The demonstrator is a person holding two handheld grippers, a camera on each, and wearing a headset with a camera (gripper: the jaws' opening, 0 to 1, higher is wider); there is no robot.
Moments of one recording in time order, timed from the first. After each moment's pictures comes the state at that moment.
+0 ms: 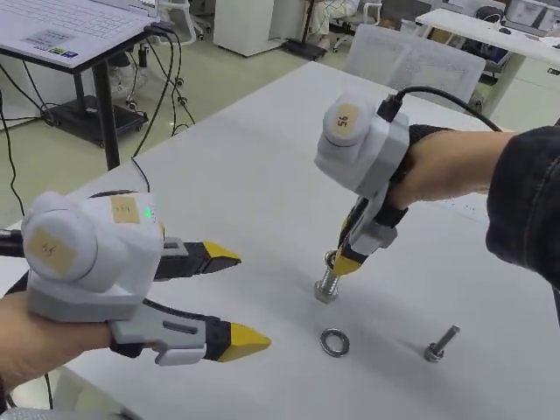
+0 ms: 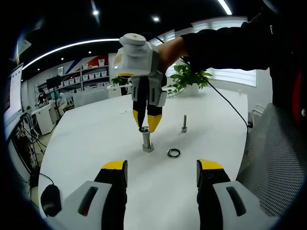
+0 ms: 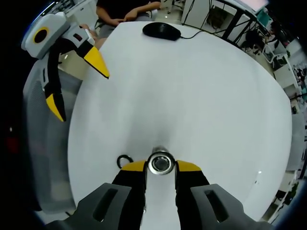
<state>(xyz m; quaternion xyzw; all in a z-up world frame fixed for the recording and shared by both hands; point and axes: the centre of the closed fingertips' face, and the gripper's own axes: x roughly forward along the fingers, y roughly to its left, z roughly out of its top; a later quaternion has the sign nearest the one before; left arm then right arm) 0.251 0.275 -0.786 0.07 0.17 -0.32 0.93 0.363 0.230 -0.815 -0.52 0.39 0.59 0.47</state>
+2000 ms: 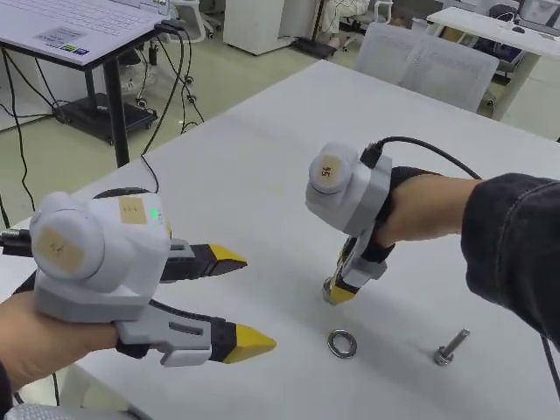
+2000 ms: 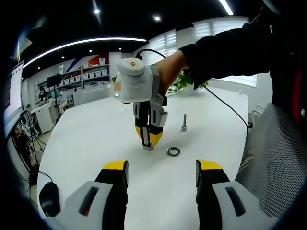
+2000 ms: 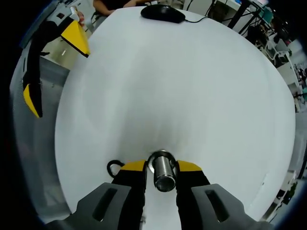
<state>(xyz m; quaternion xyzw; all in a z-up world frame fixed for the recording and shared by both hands) 0.250 0.274 -0.793 0.06 0.18 -0.32 0.93 0.367 0.229 -0.873 -0.54 0.40 0.57 0.46</state>
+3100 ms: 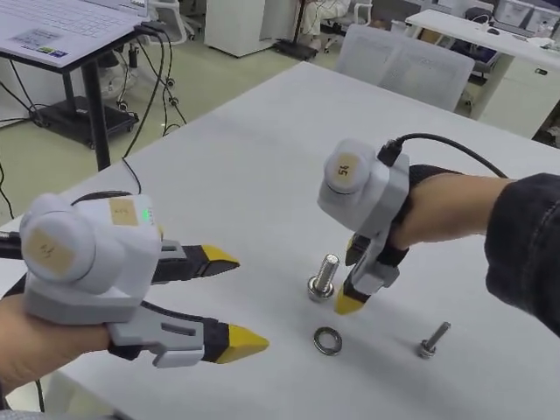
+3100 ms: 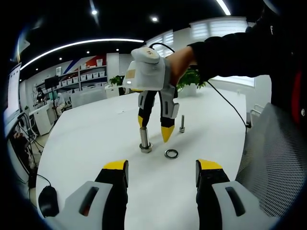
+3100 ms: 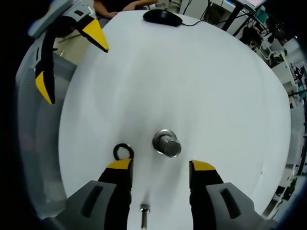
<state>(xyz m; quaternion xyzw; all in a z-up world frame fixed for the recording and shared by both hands) 0.253 0.268 -0.789 0.07 0.17 -0.33 0.93 0.364 0.200 -0.847 -0.54 0.39 0.57 0.48</state>
